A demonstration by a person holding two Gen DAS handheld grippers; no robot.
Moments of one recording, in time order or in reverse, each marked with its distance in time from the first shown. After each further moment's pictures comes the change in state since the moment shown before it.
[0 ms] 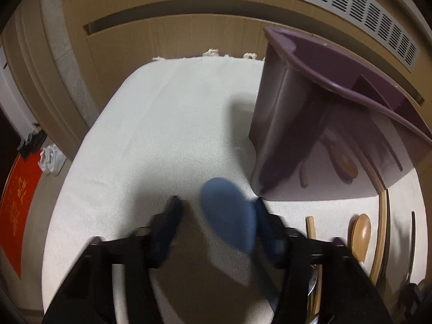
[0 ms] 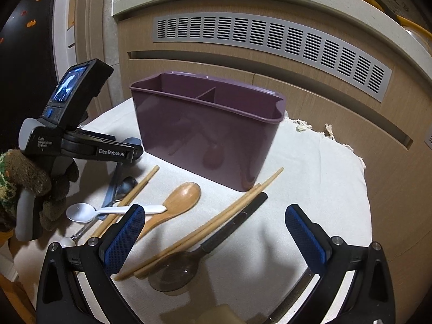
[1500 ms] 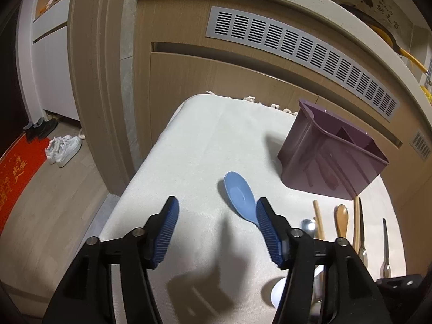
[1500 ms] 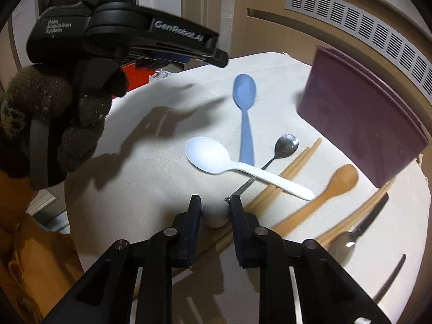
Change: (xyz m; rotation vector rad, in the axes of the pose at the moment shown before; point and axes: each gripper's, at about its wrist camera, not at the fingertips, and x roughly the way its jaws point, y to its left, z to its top) left arm -0.102 0.083 -0.058 -0.165 -0.201 -0.053; right arm 0.001 0.119 -0.025 -0.292 0.169 0.322
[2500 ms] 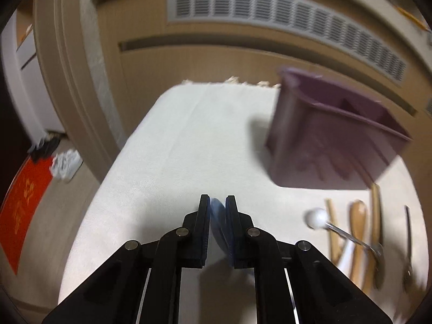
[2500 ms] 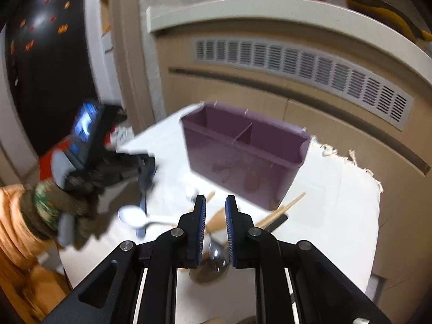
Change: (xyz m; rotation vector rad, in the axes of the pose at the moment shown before) left arm 0.046 -0.057 0.002 0.154 0.043 0.058; right arm -0.066 -0.107 0.014 0.186 -0.156 -0.108
